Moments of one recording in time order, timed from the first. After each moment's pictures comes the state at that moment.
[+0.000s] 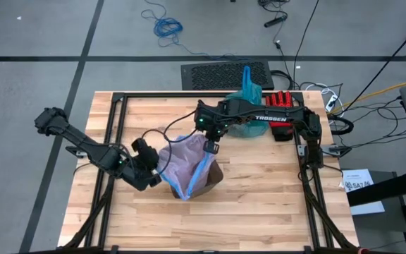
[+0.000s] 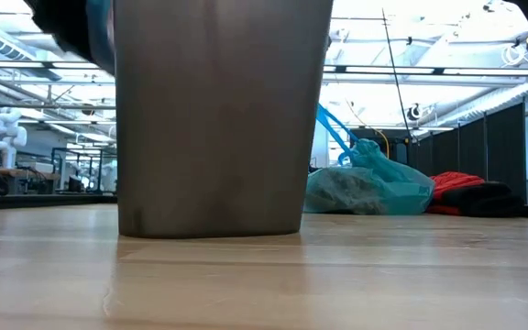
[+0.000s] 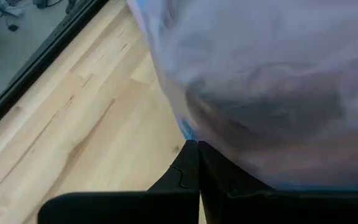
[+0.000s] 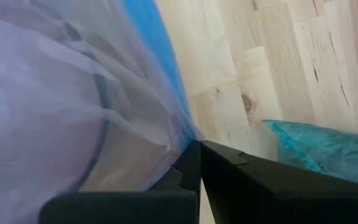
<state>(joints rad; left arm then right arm) -0.52 1.15 0.90 -0.88 -0.72 -0.78 -0.14 1.97 1.92 -1.14 -0.03 0.14</state>
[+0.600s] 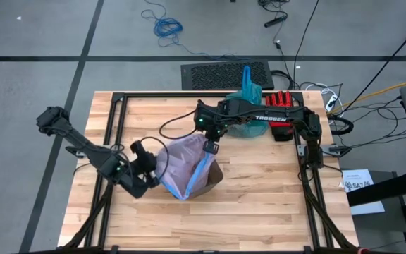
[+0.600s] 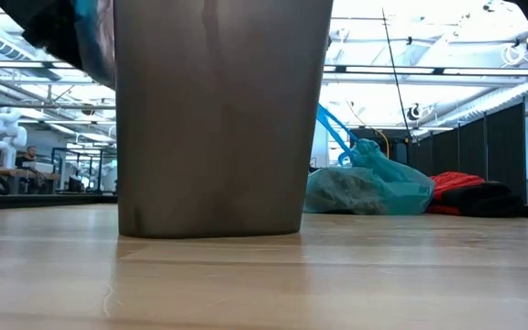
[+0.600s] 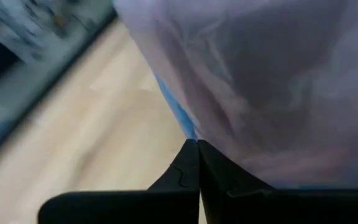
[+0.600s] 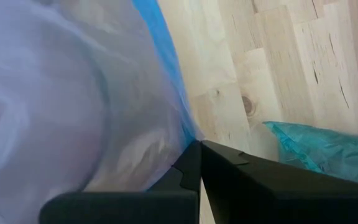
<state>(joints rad) -0.60 1.16 0.81 -0.81 -0.85 -0.79 -0.14 1.97 1.92 -1.14 -0.03 0.14</state>
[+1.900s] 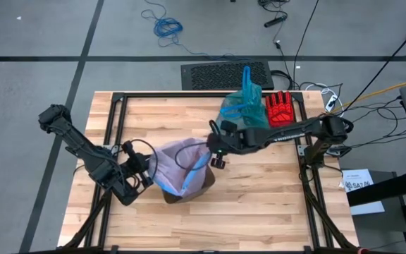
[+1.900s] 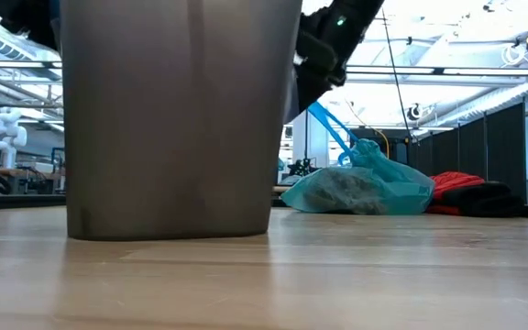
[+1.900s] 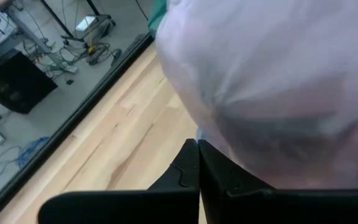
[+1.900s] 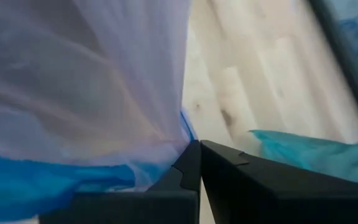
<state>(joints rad) -0.74 1.16 0.83 -1.04 -1.04 -1.01 0.04 1.73 1.35 -0.62 0.36 0.20</state>
